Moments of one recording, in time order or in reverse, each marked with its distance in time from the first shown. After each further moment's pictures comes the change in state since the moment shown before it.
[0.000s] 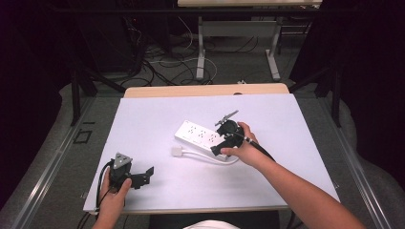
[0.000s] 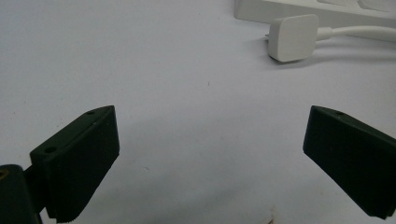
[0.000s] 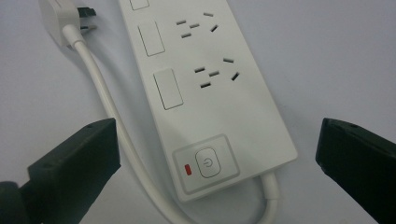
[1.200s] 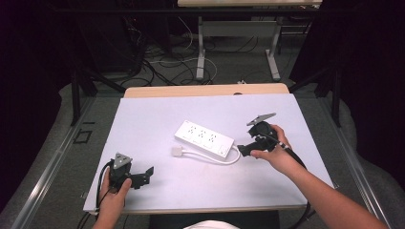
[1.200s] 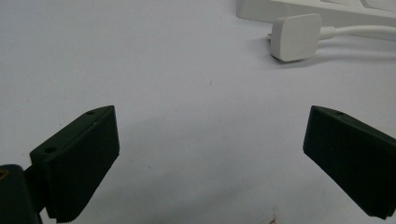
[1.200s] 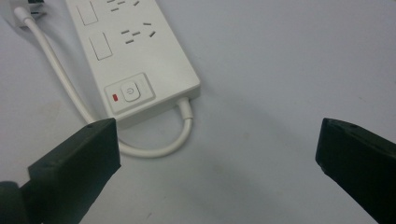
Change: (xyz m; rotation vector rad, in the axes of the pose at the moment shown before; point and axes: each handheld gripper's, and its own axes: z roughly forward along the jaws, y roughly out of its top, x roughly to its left) left arm -0.001 0.000 0.000 -0.007 0.007 -0.011; right arm -0.045 -0.053 -0.063 -0.085 -0.101 0.066
